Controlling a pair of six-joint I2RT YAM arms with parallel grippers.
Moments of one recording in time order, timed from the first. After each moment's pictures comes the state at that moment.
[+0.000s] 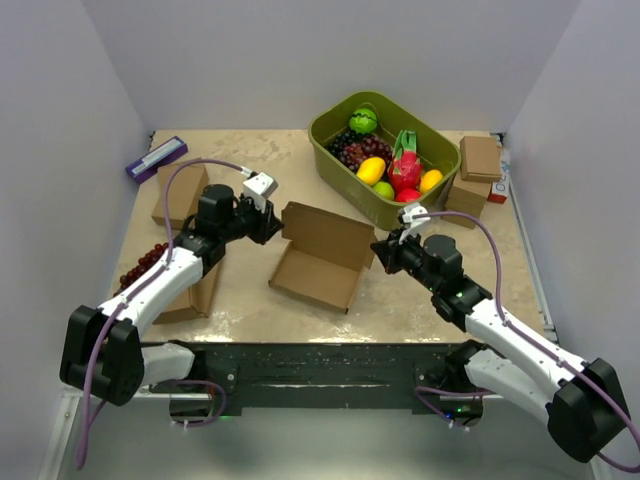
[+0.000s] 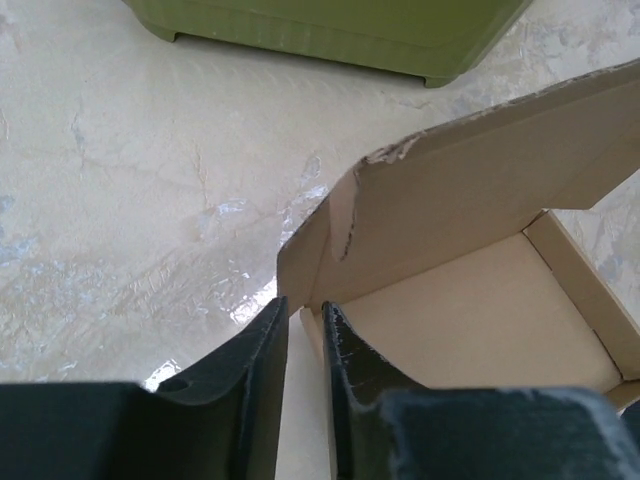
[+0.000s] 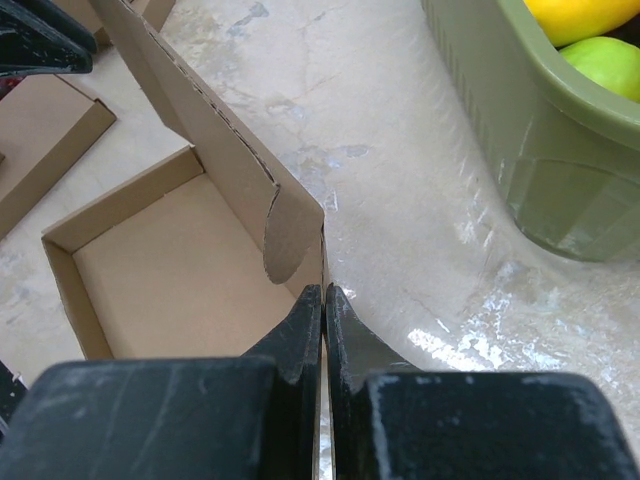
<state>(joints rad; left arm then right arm) -0.34 1.25 0.80 -0.02 0.42 0.03 0.56 0.90 0.47 0.17 -0.07 0.22</state>
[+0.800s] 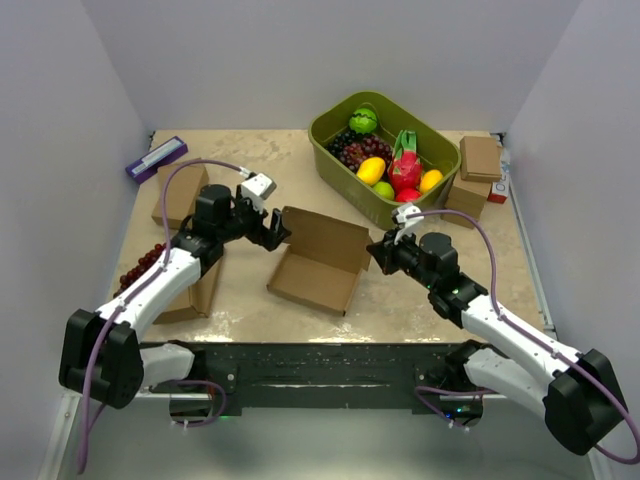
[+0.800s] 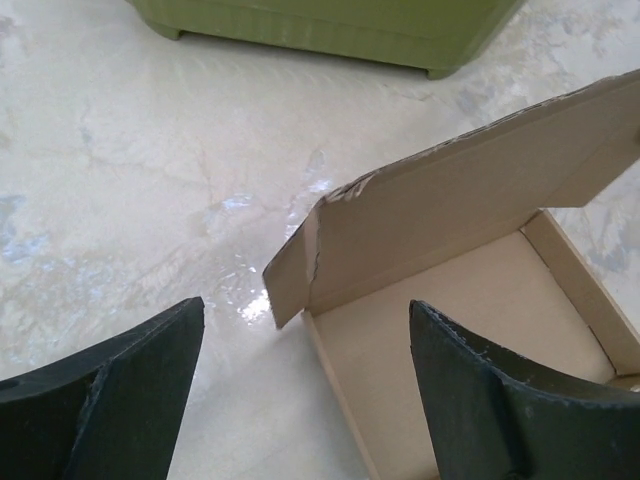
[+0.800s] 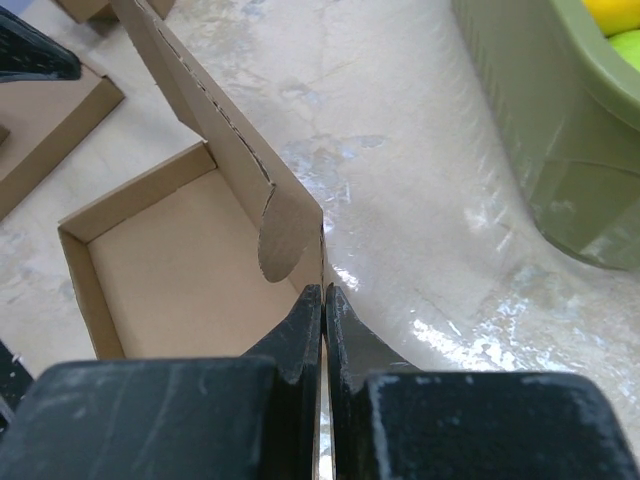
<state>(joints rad) -0.33 1.22 0.80 -0.04 0.41 0.06 0.56 0.95 0.47 0.19 -0.11 0.20</state>
